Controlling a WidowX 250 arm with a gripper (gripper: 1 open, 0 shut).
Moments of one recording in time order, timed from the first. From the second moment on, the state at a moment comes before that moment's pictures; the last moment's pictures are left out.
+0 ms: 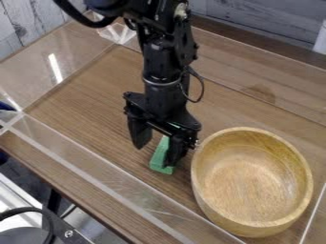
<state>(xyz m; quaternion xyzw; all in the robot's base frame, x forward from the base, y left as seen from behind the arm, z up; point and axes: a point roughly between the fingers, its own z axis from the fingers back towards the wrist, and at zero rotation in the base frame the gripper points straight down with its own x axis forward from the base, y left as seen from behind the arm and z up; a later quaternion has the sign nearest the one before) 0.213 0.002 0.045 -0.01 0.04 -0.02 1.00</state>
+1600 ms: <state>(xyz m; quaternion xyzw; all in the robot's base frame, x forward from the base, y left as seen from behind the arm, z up) 0.207 0.001 0.035 -0.02 0.05 -0.01 1.00</state>
